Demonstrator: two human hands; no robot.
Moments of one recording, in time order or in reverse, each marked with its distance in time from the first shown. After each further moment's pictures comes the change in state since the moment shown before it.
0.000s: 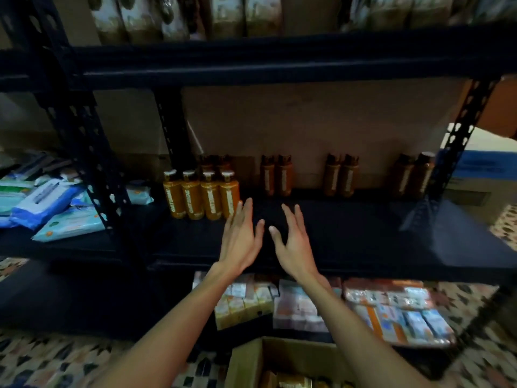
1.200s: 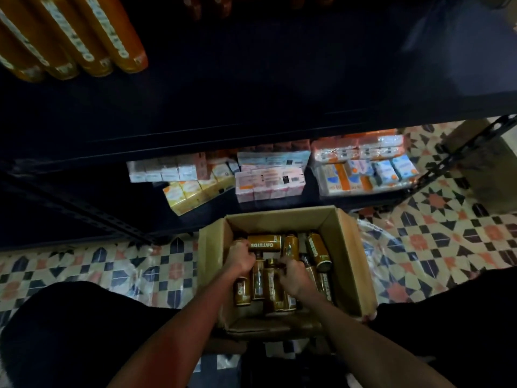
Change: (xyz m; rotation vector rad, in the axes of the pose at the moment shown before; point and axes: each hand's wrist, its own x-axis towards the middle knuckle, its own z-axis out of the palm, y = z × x) left_hand -0.253 -0.060 0.238 -0.225 -0.986 -0.661; right_hand -0.279 0.262 0.075 -0.269 -0.518 0.859
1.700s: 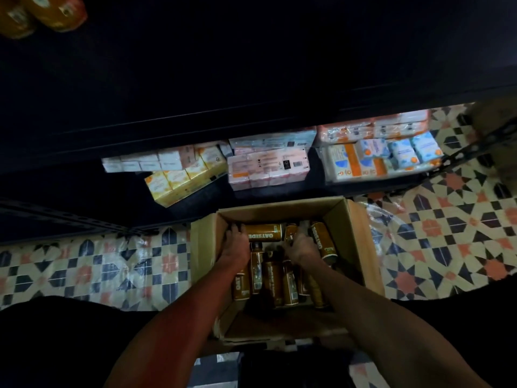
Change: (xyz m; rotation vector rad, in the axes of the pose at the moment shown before) left_hand 0.061 -0.020 0.026 0.593 -0.010 0.026; right_hand 0.078 0.011 -0.017 0.105 0.036 0.277
